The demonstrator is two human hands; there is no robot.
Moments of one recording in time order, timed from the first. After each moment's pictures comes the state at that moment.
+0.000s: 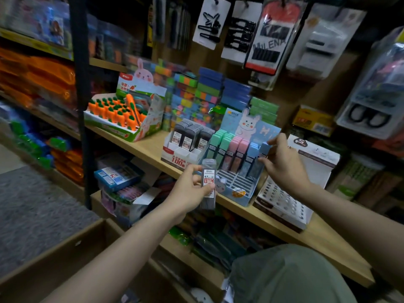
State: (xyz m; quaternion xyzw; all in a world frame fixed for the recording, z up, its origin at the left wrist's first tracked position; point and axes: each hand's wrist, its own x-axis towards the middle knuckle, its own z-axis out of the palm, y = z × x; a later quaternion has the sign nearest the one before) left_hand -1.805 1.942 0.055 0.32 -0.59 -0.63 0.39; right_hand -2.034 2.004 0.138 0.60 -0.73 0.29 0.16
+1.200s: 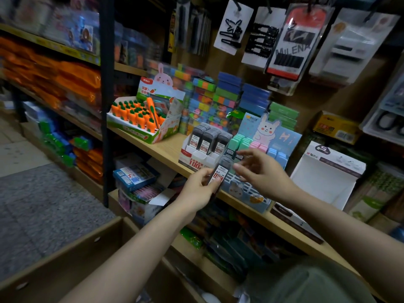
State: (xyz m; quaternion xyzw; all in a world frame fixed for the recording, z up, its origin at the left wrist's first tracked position) left_hand -1.787 1.936 0.058 0.33 -0.62 -0.58 0.42; right_hand -1.947 1.995 0.138 0.66 -0.66 0.34 -0.13
